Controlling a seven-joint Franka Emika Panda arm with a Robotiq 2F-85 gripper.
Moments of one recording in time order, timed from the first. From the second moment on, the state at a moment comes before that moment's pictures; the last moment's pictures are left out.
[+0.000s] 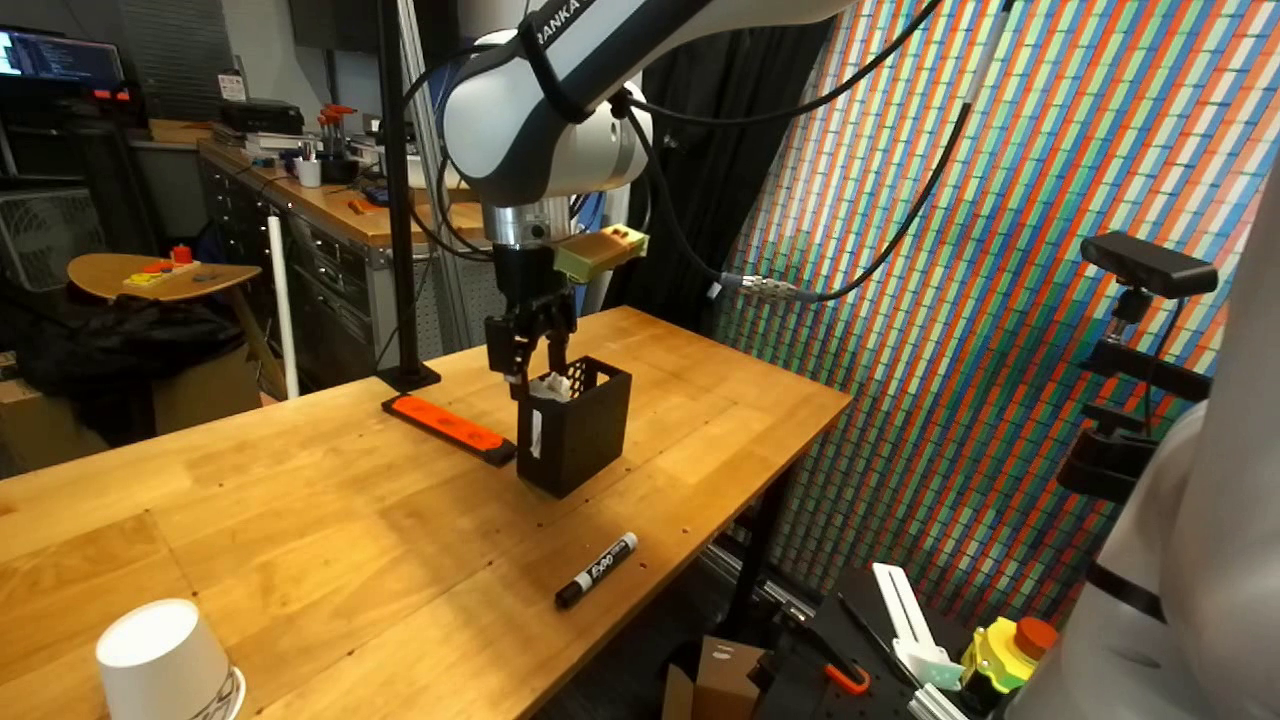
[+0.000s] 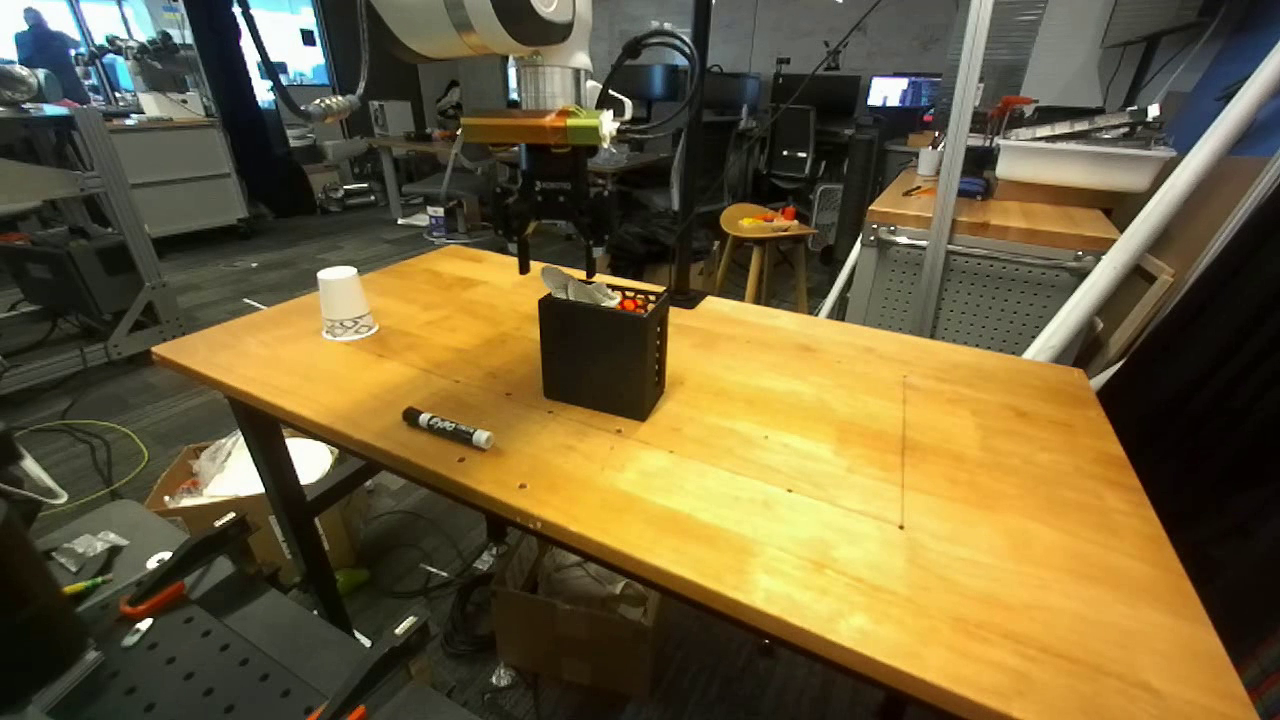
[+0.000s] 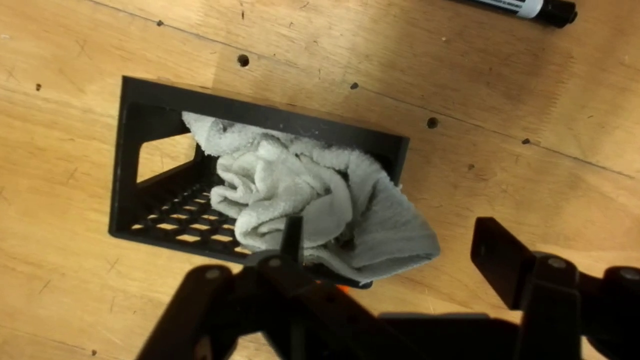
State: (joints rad) arm 0.00 0.19 0.02 -2.05 -0.10 2.15 -0.26
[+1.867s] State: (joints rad) arm -0.03 0.21 0.02 -2.04 -0.10 2.15 -0.38
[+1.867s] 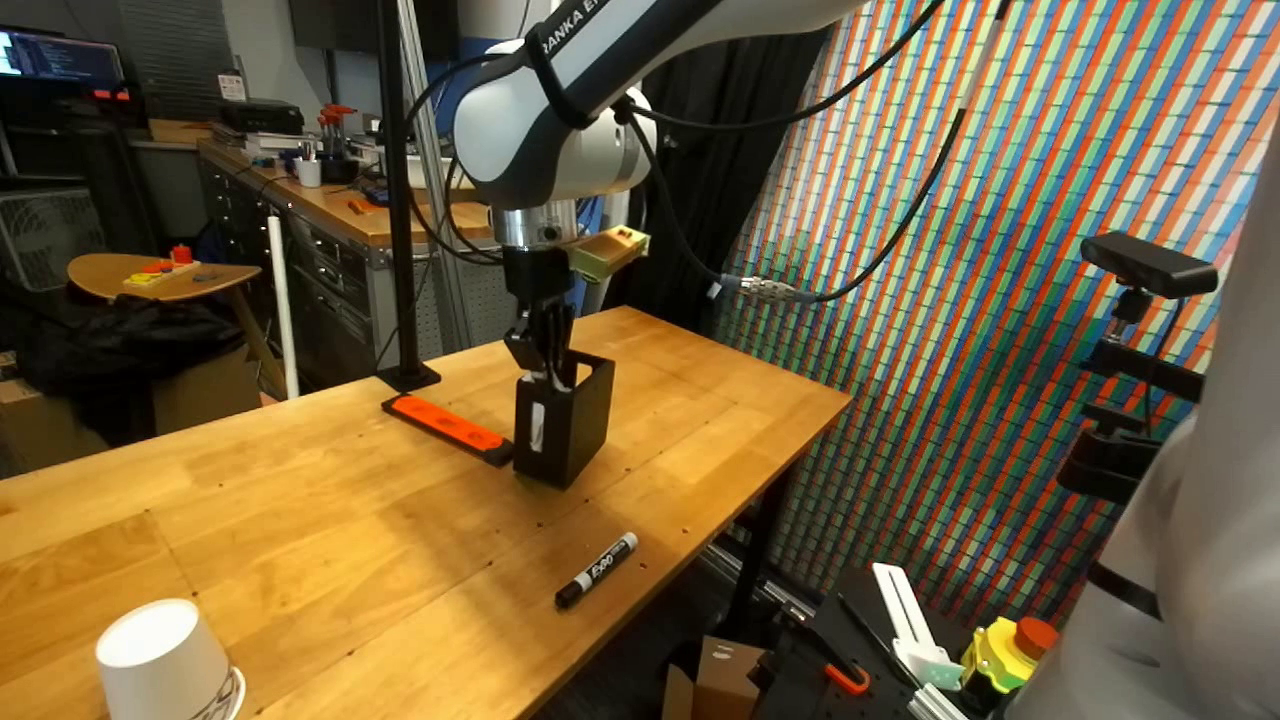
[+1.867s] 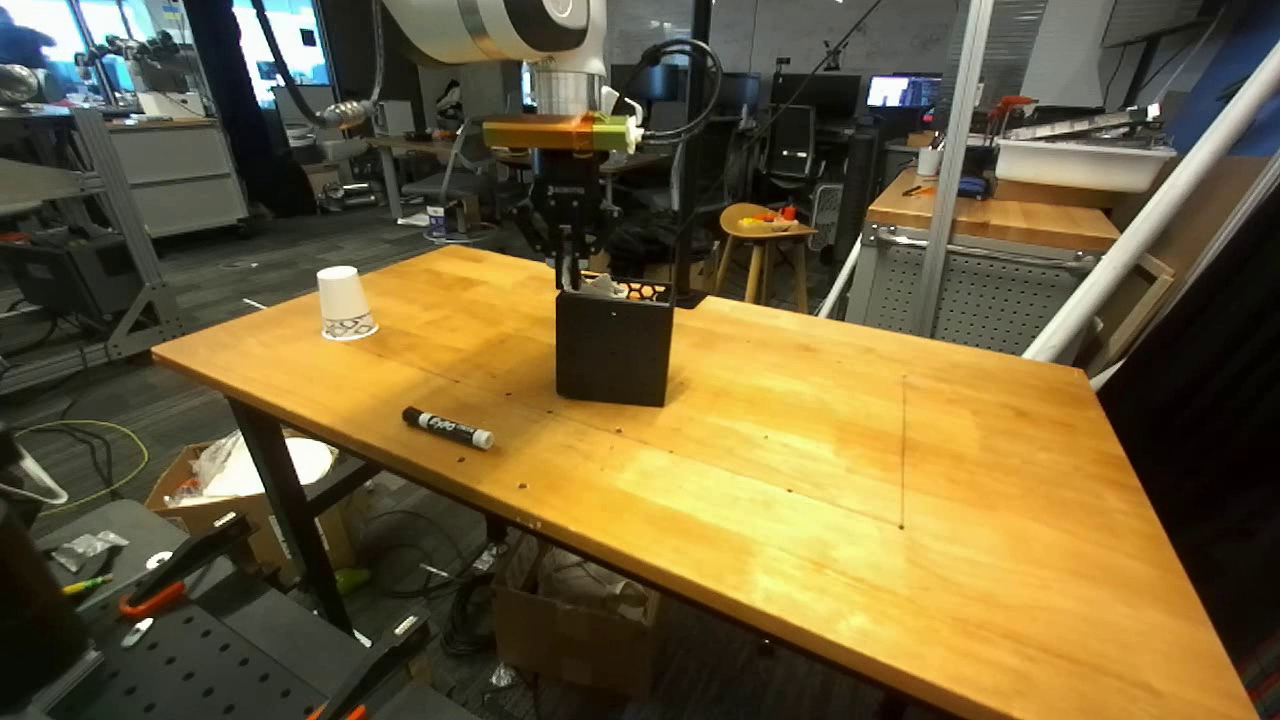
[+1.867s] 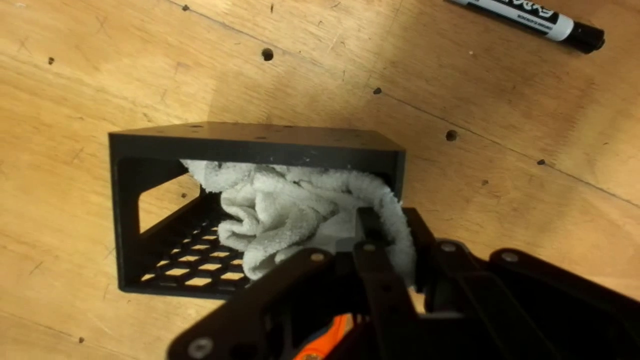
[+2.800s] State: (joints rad) arm -0.03 0.21 0.03 -2.02 -0.10 2.11 -0.41
